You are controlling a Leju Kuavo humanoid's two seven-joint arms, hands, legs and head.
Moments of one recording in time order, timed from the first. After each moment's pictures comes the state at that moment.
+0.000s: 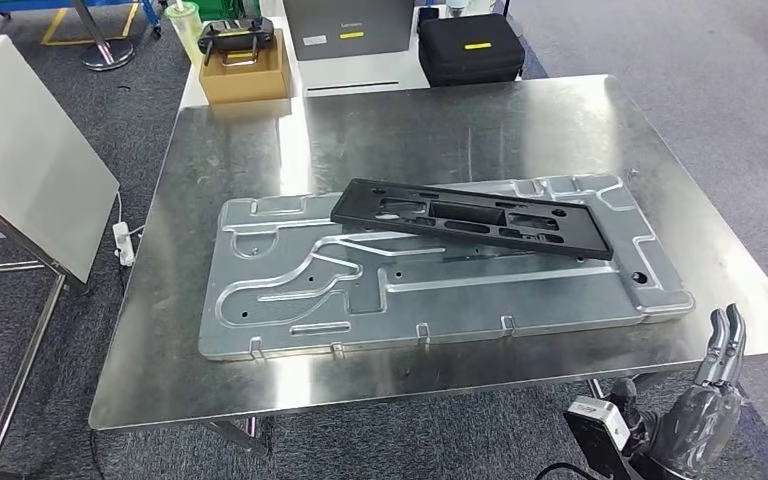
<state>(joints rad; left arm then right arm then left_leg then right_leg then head) -0.08 -0.19 0.87 -0.20 -1.21 0.30 -0.27 0.20 0.06 -0.10 -1.85 0.64 -0.69 -0.46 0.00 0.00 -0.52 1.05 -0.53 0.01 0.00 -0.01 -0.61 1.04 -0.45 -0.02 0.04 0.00</state>
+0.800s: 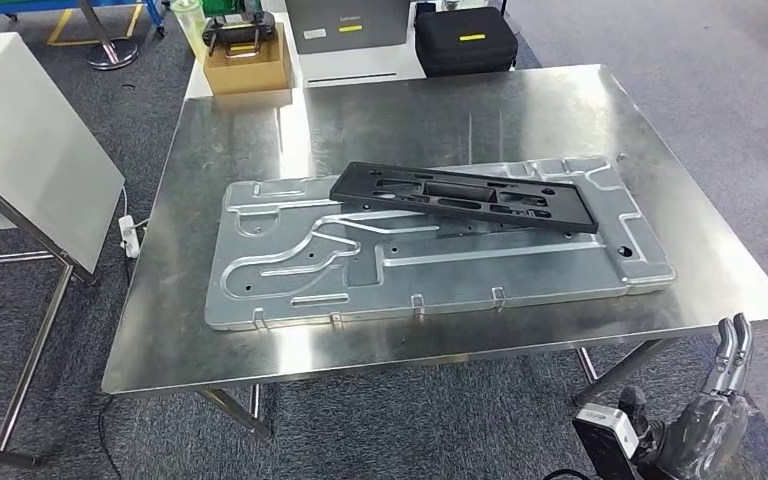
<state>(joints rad) -0.07 -0.19 0.88 -0.20 -1.21 0.30 -0.27 0.23 0.05 -0.12 -1.85 0.60 -0.69 -0.47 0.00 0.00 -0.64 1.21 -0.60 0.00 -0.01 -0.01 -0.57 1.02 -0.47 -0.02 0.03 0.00</state>
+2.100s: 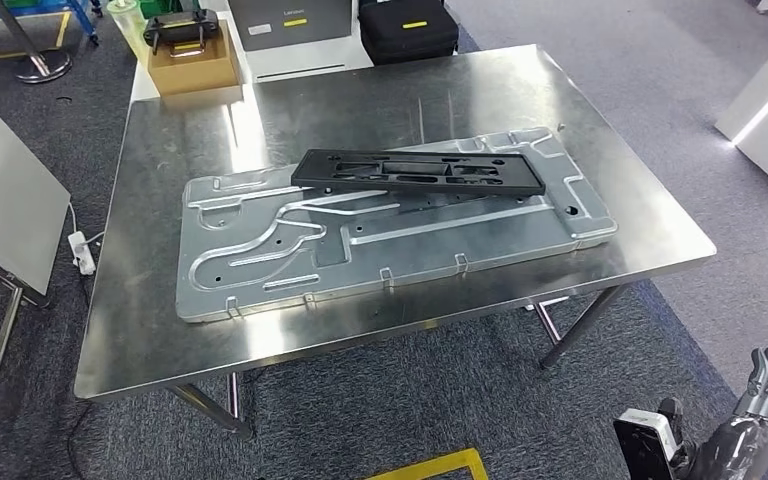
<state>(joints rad) -0.07 -0.19 0.89 -0.20 -1.20 0.30 -0.28 0.23 0.07 -0.30 -1.75 0.50 -0.61 -0.51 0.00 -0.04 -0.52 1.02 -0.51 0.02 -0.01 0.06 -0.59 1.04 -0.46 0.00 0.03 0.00</state>
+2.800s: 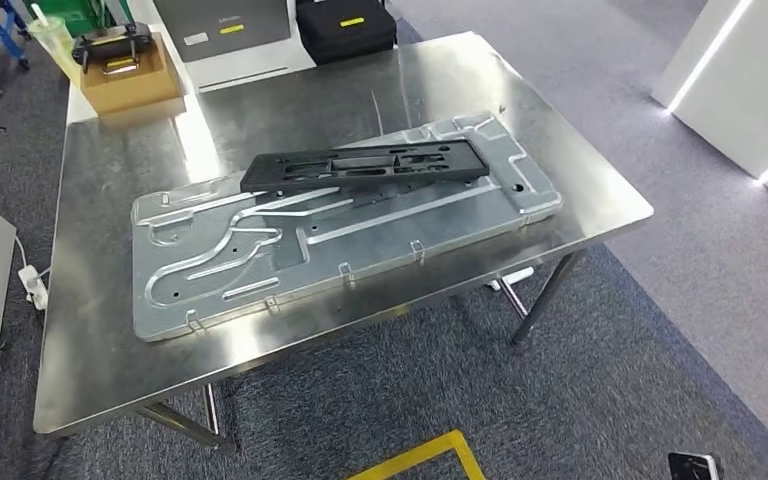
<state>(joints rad) -0.07 -0.20 0.91 -0.20 -1.20 0.30 -0.28 0.08 0.13 -0.84 -1.21 0.53 -0.40 -0.58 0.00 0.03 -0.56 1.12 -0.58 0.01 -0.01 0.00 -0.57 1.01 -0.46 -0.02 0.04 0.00</state>
